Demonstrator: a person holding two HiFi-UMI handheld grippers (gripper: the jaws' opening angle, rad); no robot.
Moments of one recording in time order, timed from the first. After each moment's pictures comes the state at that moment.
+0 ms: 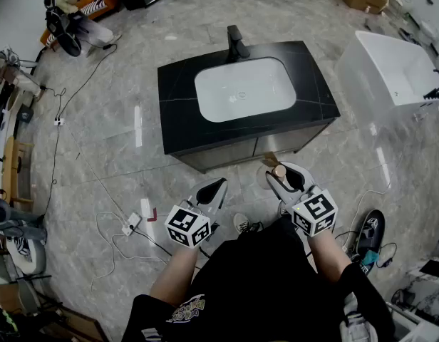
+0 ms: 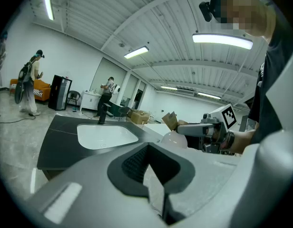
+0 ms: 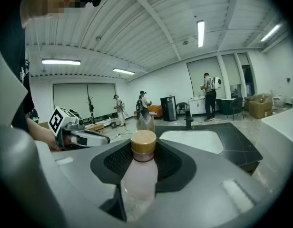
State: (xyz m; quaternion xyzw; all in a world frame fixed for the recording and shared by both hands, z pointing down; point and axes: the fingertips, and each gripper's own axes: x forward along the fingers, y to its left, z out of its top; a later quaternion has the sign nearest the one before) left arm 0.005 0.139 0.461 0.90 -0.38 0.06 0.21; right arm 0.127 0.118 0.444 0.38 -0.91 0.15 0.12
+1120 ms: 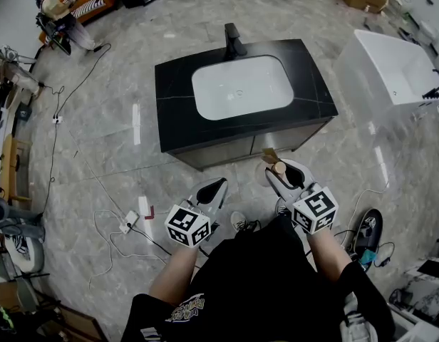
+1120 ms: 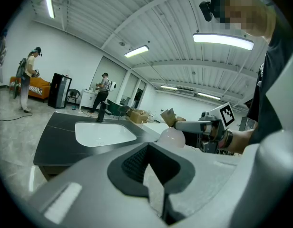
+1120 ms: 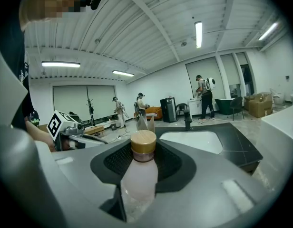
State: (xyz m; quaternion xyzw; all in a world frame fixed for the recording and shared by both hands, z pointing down) left arm 0.018 0.145 0.465 0.90 -0.38 0.06 0.22; right arm 0.138 0.115 0.440 0.38 -0.91 0.15 0.11
